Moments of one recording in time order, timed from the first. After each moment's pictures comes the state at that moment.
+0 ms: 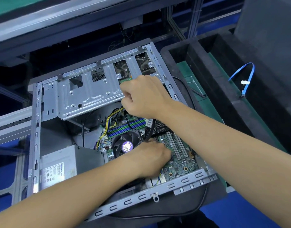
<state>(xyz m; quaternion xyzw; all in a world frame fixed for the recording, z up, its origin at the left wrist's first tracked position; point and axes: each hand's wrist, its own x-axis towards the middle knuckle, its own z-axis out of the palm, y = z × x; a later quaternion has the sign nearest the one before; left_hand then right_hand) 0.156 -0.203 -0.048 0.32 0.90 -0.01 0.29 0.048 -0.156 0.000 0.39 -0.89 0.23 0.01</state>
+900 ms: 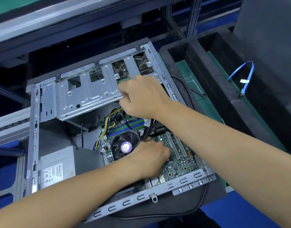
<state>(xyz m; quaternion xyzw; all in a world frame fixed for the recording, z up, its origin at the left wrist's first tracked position) 0.157 -0.201 -0.055 0.30 0.91 -0.01 0.27 0.049 -0.155 0.001 0.40 -0.89 0.23 0.01</state>
